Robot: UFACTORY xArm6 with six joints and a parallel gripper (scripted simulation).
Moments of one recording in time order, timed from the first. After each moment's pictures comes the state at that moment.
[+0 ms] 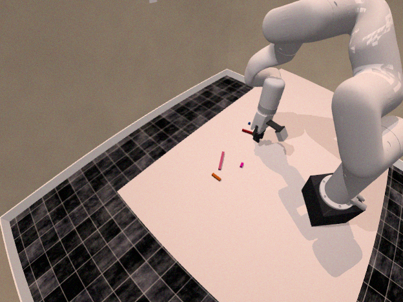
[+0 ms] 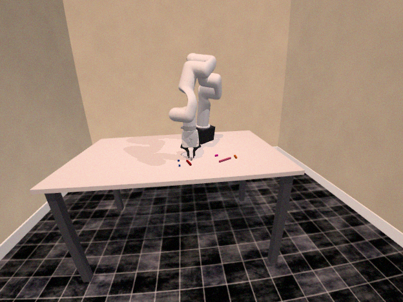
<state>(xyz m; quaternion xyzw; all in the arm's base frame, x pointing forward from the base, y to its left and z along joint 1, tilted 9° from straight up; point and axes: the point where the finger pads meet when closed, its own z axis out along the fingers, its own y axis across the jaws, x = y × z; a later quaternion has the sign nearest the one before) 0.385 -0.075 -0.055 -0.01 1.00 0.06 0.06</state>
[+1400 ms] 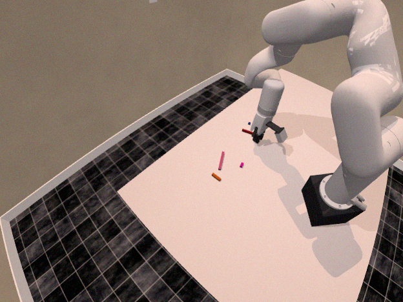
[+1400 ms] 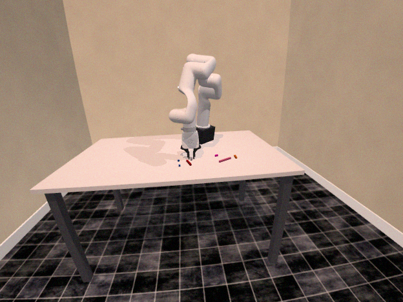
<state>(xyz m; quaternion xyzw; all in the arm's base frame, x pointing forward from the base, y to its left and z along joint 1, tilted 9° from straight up) 0.386 -0.074 -0.062 -0.01 1.00 0.06 0.06</state>
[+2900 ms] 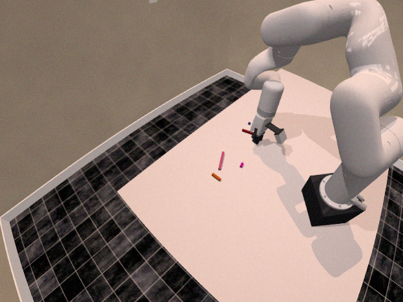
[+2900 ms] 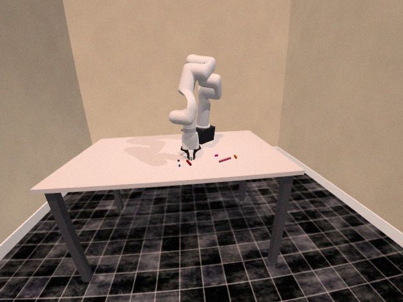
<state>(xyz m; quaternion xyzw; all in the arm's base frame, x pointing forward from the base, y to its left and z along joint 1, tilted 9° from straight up) 0.387 -0.073 -0.069 -0.01 1.00 0.06 0.06</state>
